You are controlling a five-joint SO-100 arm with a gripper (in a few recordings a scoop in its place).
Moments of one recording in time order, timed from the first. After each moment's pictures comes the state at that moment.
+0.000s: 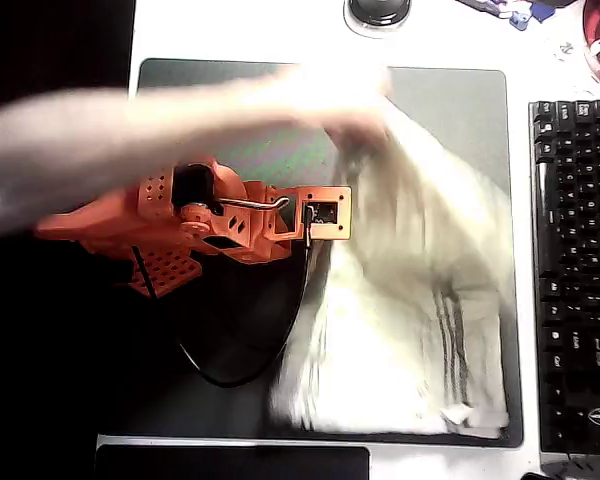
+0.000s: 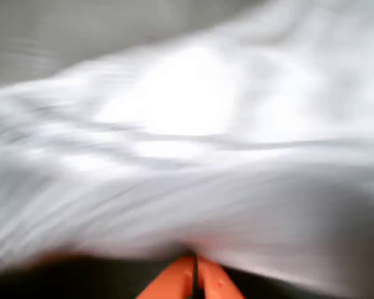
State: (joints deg) arm 1.9 191.1 179.6 78.3 -89.5
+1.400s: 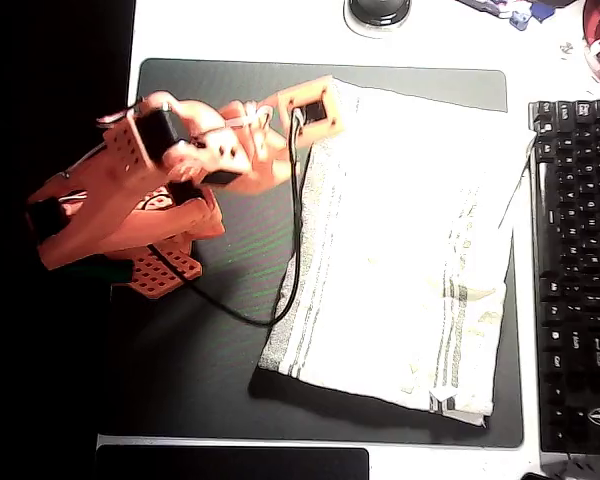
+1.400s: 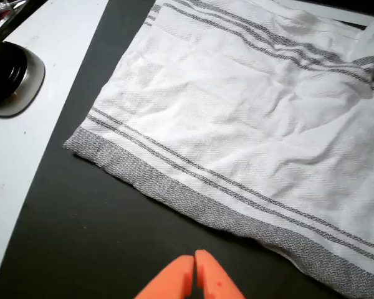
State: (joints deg) arm -28.5 164.9 138.6 82.0 -75.6
